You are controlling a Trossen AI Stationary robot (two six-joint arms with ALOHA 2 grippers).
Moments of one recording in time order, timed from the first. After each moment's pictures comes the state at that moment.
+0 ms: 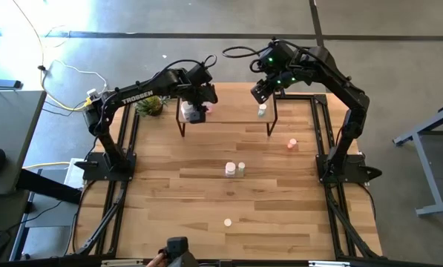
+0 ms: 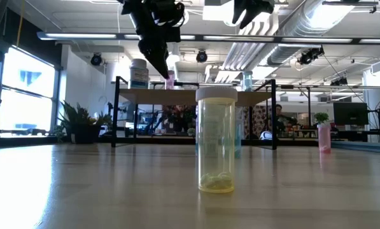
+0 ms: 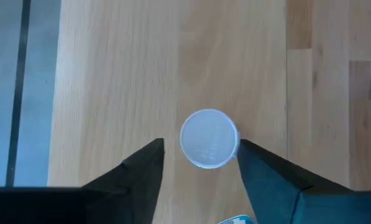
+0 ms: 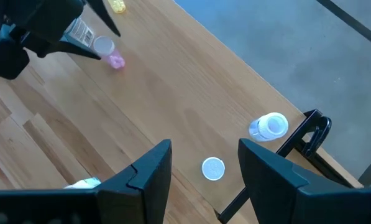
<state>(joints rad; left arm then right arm) 0.63 1.74 1.63 -0.97 0.01 0.52 -0.44 1.78 2.32 -1.54 0.14 0.28</state>
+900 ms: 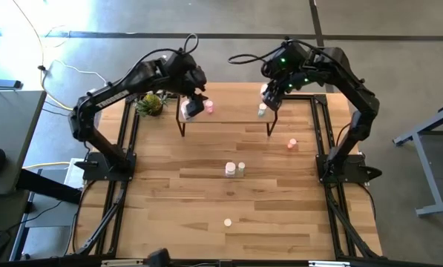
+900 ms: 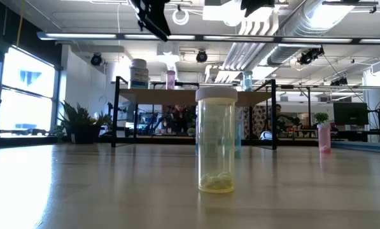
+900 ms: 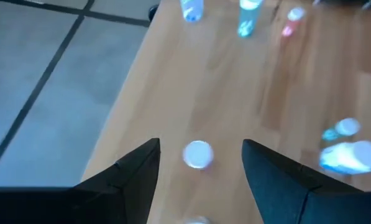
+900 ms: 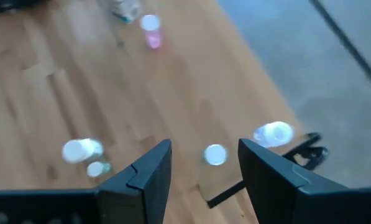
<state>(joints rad) 0.60 1.57 1.75 -0.99 0.01 0.22 -0.42 1.71 2.32 -1.57 0.05 0.02</state>
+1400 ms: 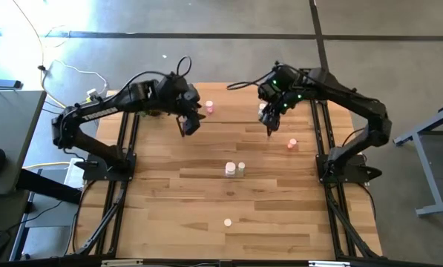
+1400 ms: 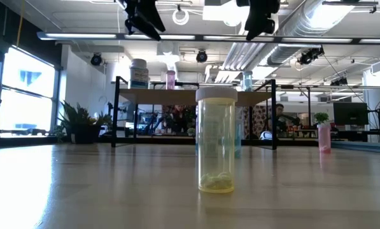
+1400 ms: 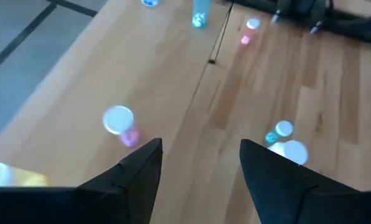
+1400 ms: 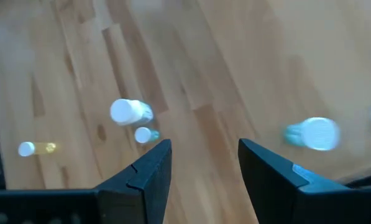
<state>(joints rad) 0.46 1.37 1.42 -0.81 0.01 -0.05 -0.40 1.50 1.71 -1.26 -0.21 0.03</state>
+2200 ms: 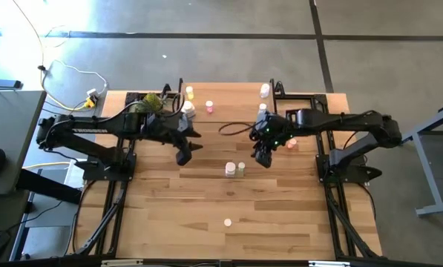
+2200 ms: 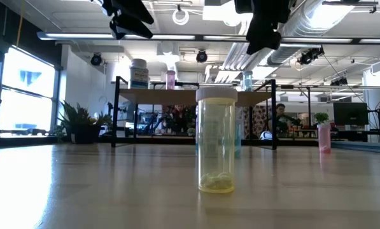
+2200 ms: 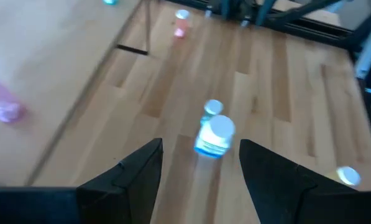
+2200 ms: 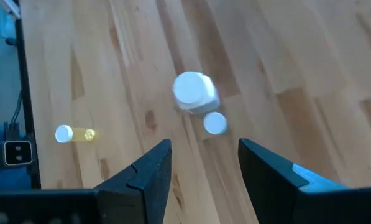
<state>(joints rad) 0.17 1.18 1.04 -0.52 -0.05 -0.21 -0.07 1.40 1.28 -0.86 -0.16 0.31</state>
